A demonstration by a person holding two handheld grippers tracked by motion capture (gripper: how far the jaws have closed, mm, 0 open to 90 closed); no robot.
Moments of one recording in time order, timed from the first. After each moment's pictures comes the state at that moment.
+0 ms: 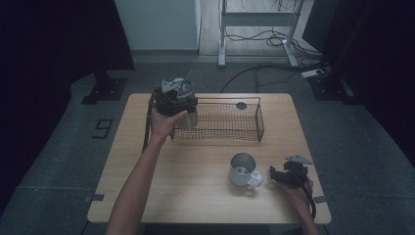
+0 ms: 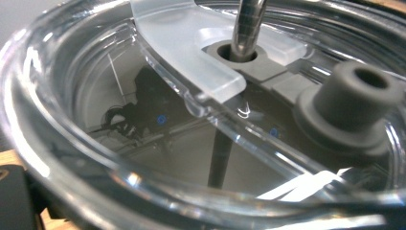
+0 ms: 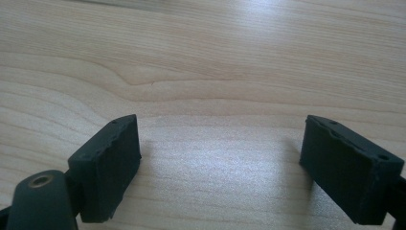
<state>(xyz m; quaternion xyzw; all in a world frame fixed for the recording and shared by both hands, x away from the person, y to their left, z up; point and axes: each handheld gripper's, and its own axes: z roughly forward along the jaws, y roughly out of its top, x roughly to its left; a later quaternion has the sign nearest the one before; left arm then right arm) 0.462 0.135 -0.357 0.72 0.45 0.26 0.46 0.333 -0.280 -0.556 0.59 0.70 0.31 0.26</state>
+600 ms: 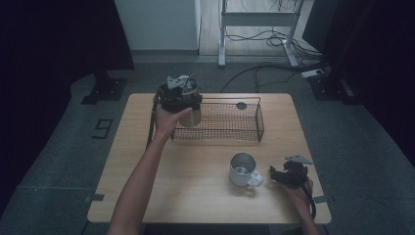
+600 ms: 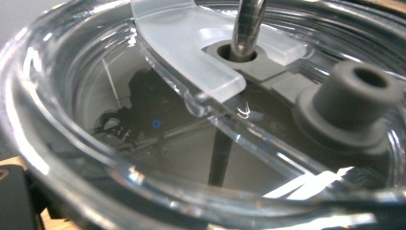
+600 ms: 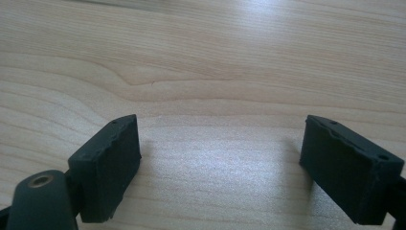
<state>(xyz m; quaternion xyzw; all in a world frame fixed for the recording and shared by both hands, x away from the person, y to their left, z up) 0.473 0.123 -0.354 0.72 0.45 0.26 0.46 0.333 -0.280 -0.555 0.59 0.70 0.31 0.26</state>
